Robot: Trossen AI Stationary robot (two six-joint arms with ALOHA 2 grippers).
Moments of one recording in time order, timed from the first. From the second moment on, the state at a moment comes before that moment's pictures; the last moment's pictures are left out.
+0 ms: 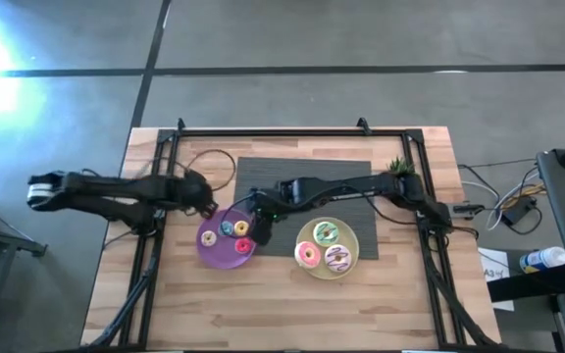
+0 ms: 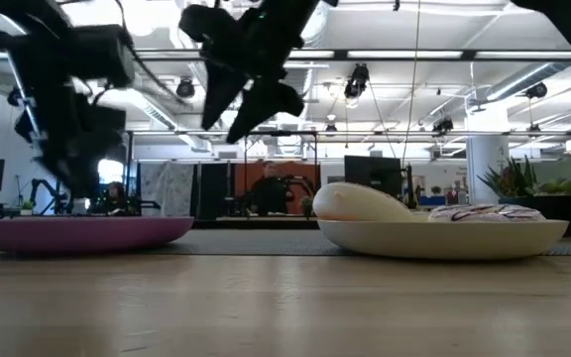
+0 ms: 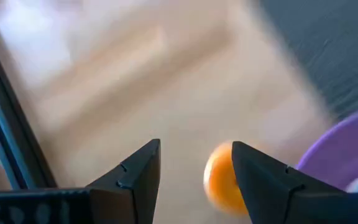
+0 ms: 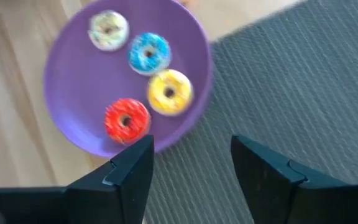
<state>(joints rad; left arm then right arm) 0.13 0.96 0.55 -0.86 -0.42 -0.83 0.04 2.20 2.00 -0.83 0.11 0.52</state>
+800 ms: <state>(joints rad) 0.43 0.91 0.45 -0.75 -0.04 -0.78 0.09 1.93 1.56 -0.66 0.13 0.70</state>
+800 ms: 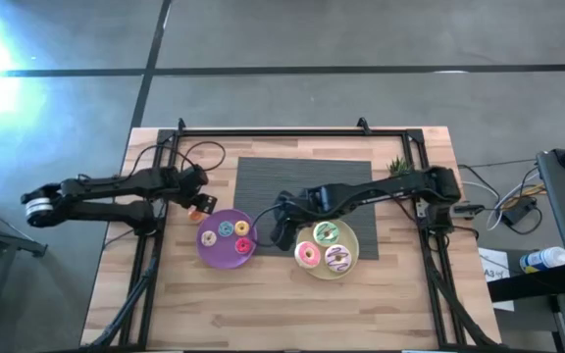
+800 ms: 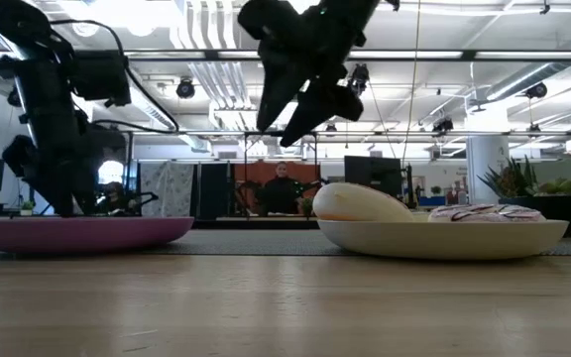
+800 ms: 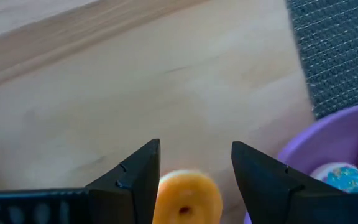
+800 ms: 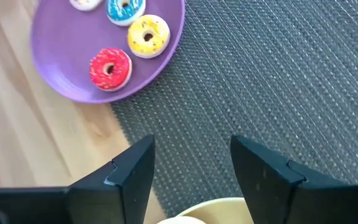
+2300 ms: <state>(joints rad) 0.41 0.98 0.41 -0.71 -0.04 -0.90 0.08 1.87 1.45 -0.49 0.16 0.65</state>
